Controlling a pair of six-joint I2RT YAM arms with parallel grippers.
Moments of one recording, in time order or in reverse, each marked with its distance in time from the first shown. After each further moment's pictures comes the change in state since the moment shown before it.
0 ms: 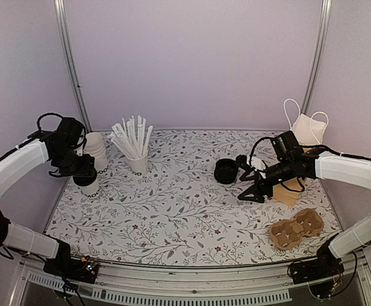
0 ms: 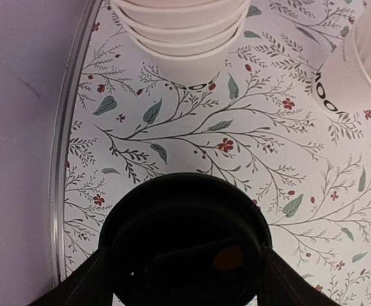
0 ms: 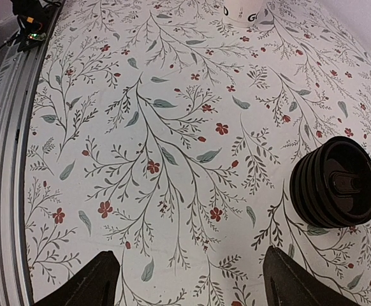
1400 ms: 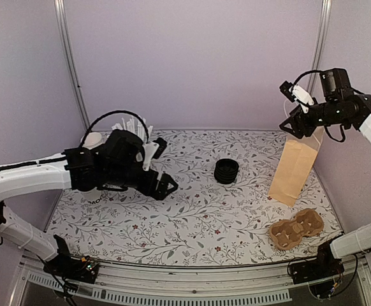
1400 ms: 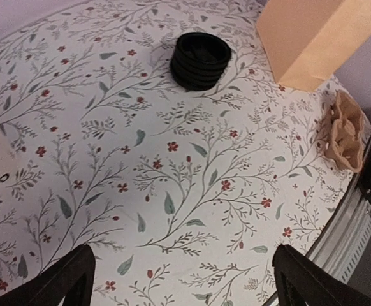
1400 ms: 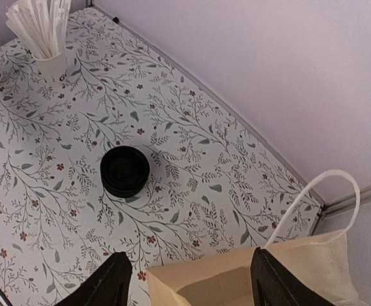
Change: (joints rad) left arm -0.677 -0.030 -0.062 0.450 0.172 -0.128; right arm -0.224 -0.089 0.686 -0.508 0.359 0.132
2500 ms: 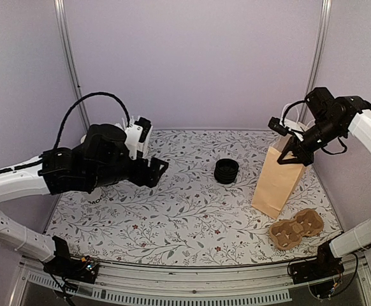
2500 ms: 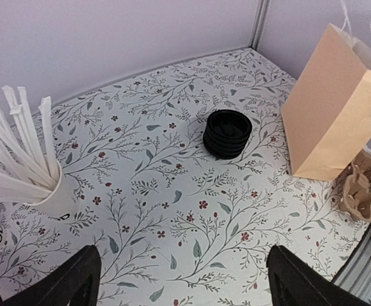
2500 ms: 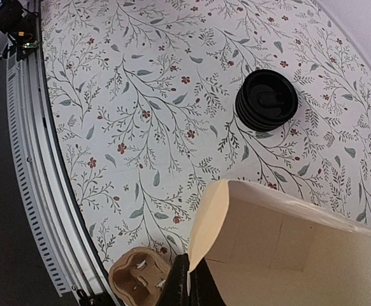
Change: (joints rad) left arm -0.204 -0.026 0.094 0.033 -0.383 0.035; right arm -0.002 0.027 -0.095 -0.389 -0.223 -0.227
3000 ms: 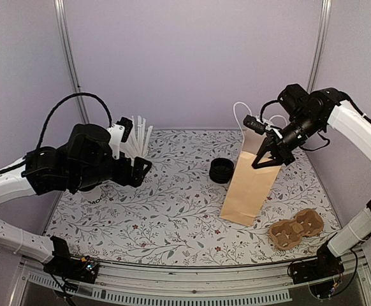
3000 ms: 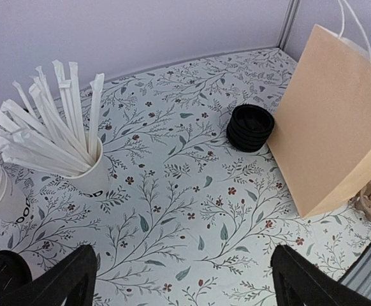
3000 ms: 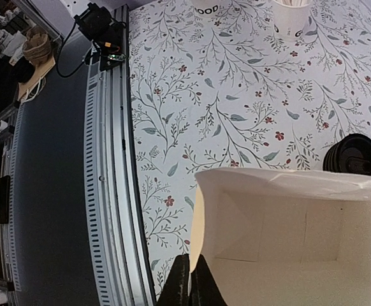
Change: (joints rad) left arm 0.041 -0.135 -0.021 -0.154 -0.062 -0.051; right arm 0.202 0.155 0.146 -0.045 -0.250 0.051
